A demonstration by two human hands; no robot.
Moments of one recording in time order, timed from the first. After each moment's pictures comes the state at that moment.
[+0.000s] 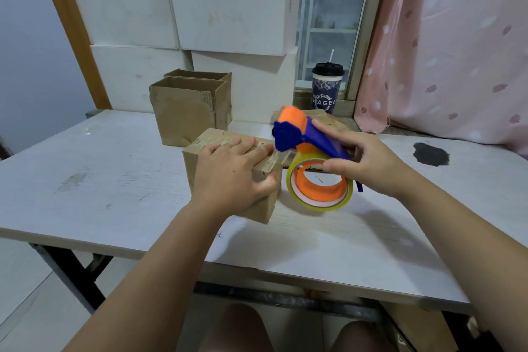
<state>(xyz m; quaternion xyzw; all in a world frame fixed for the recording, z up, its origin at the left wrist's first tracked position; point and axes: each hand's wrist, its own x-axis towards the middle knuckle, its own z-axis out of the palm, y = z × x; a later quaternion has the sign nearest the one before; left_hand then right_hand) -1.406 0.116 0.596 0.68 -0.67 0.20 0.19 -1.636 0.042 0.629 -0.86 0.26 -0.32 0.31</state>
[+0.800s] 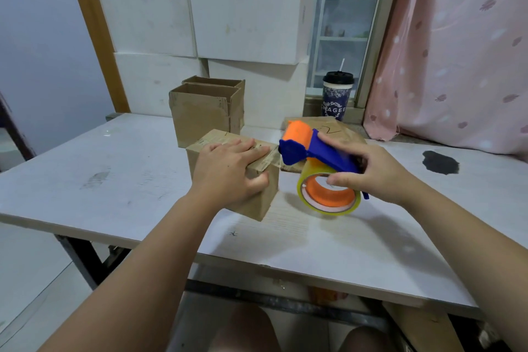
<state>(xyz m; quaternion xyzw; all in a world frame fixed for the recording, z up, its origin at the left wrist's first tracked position) -1.378 0.123 0.603 0.69 -0.67 0.18 0.19 -1.632 0.047 0.626 -0.86 0.30 -0.31 0.26</state>
